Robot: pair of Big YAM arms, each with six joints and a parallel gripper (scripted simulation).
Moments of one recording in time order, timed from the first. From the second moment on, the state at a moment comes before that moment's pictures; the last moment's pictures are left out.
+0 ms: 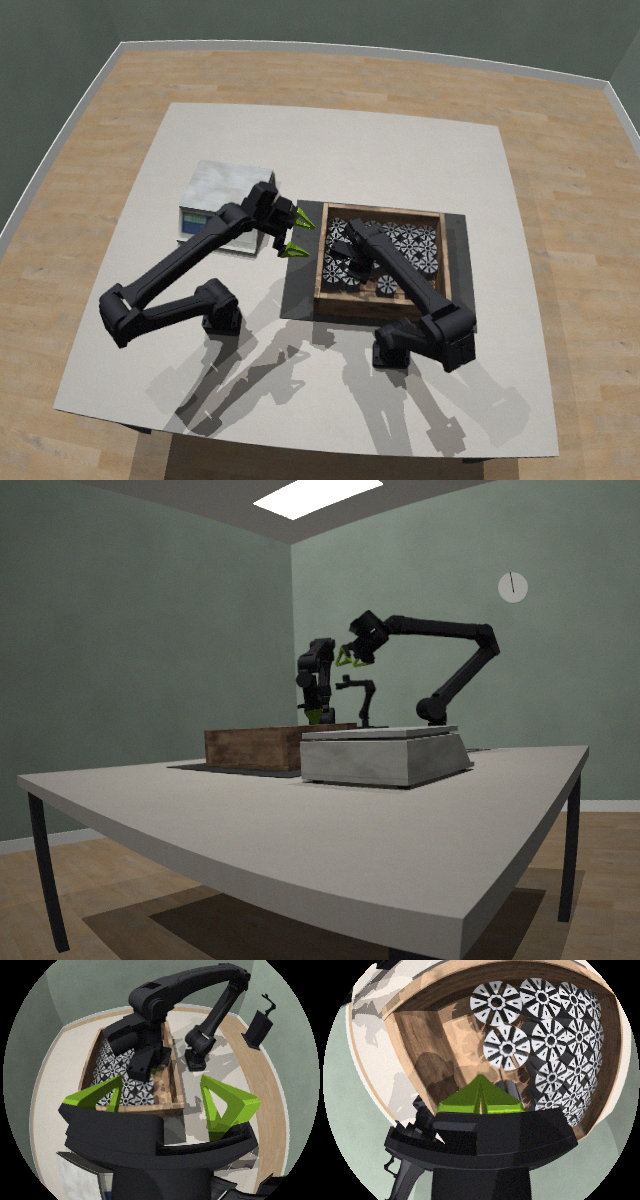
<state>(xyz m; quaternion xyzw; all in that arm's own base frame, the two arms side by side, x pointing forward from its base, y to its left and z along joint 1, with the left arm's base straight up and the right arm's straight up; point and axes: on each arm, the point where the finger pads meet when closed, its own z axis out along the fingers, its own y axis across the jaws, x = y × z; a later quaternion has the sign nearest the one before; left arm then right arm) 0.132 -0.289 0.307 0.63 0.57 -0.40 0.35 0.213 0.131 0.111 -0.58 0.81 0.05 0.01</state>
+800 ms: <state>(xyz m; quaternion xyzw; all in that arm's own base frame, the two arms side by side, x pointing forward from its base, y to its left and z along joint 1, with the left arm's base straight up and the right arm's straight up) 0.132 -0.289 0.307 0.63 0.57 -0.40 0.35 0.204 0.131 0.121 -0.77 0.63 0.09 -0.11</state>
